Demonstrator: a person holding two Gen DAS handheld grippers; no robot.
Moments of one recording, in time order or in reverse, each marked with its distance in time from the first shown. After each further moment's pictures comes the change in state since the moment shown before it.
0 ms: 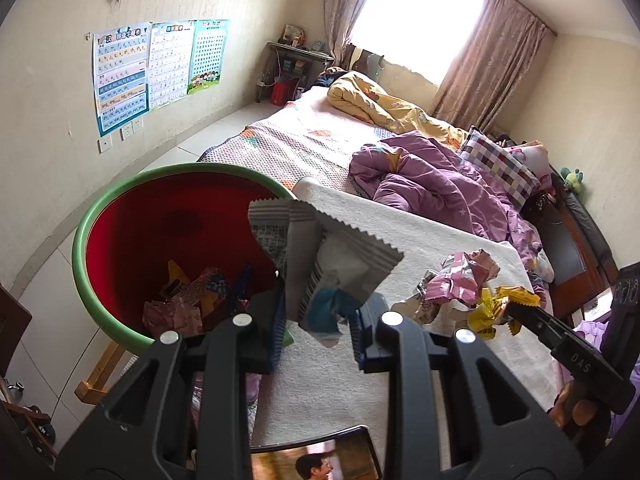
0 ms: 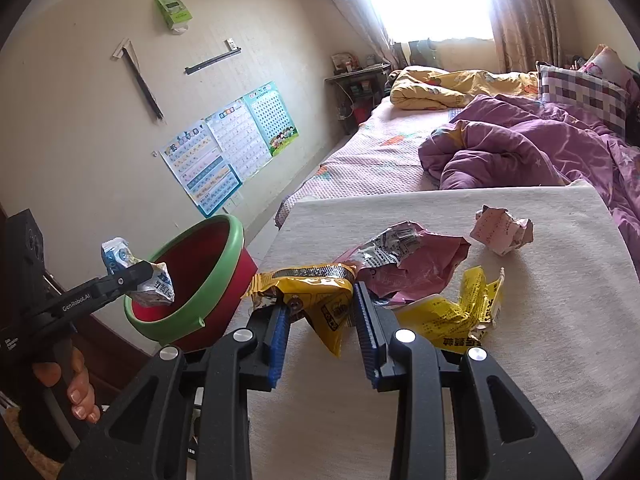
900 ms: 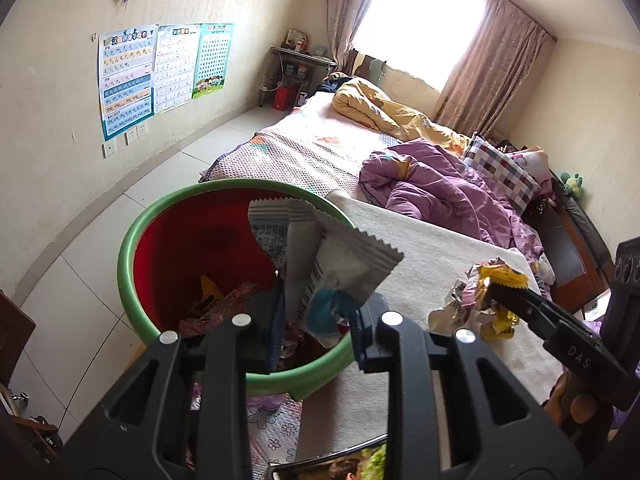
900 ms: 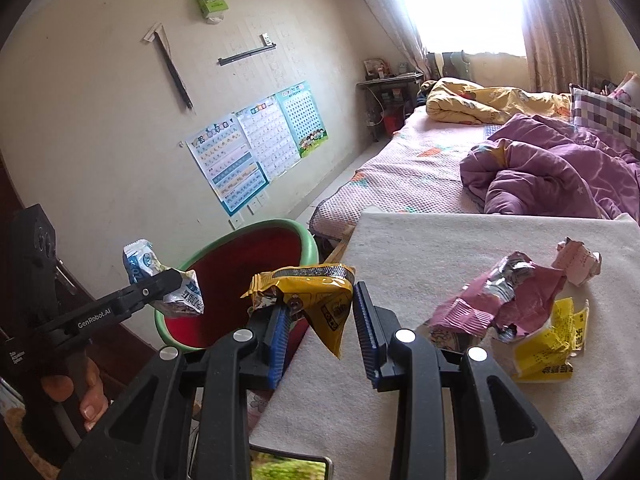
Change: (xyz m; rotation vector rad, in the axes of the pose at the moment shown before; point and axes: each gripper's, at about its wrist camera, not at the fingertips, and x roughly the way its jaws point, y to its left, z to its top) left arm -0.010 0.058 0.013 -0.001 -0.014 -0.009; right arm 0.049 0.093 0.015 -0.097 -0.008 0.065
